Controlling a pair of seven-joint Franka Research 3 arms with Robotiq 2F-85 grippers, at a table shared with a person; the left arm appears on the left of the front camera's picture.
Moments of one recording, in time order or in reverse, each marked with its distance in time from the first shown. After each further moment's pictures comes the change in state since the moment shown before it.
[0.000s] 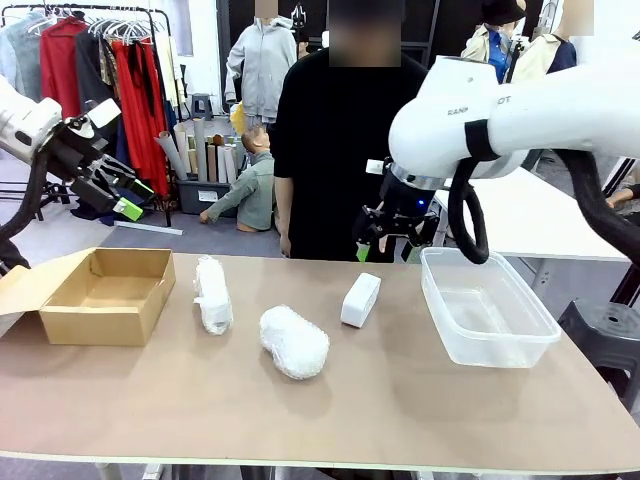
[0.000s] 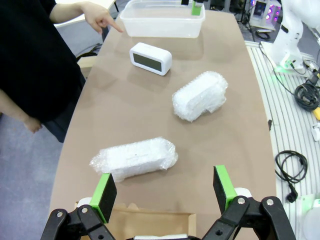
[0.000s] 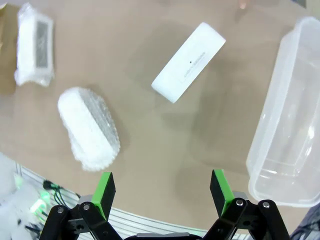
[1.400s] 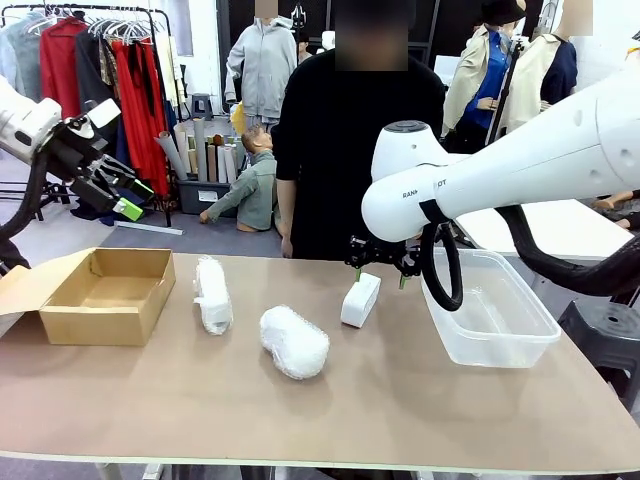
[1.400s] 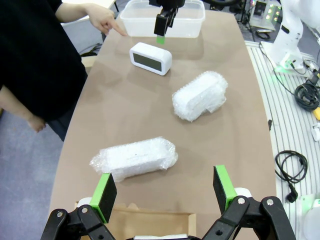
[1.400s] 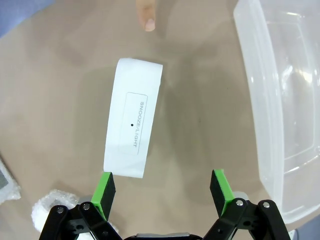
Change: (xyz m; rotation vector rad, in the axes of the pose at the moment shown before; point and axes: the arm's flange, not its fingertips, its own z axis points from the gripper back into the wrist) left arm 0.000 0.000 0.000 0.000 0.000 0.001; right arm 0.042 -0.014 -0.102 -0.195 -0.071 -0.442
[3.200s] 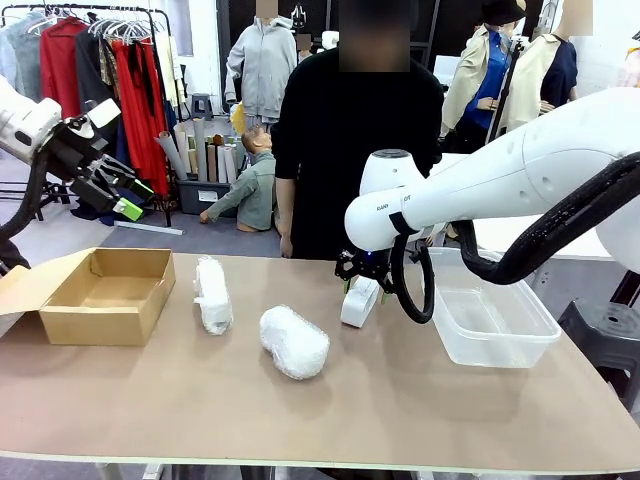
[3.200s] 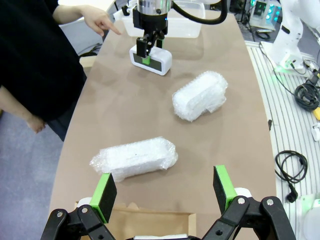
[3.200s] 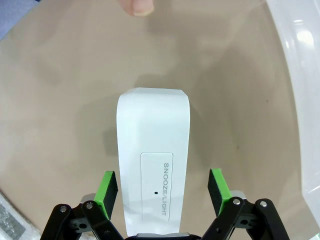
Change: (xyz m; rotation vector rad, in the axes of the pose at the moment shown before) left arm 0.000 0.000 0.000 0.000 0.000 0.000; right arm 0.034 0.025 -0.076 0.013 0.094 -0.165
